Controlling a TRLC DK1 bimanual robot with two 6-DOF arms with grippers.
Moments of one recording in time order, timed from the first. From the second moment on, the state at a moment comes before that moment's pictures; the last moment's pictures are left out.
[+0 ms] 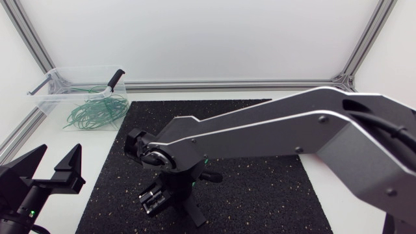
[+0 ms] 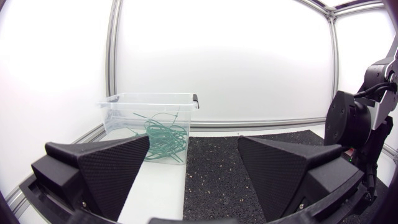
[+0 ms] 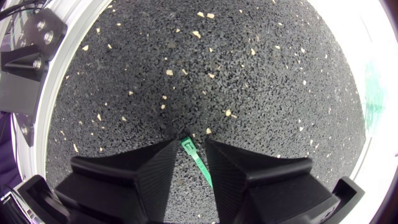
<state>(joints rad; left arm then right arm) -0.02 0.06 0.02 -0.01 -0.02 -0.03 1.06 2.12 1.46 -0.85 -0.05 -1.13</state>
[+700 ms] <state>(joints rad) -0.02 0.06 0.02 -0.01 -0.02 -0.03 1.04 2.13 1.52 -0.94 -0.05 -1.13</state>
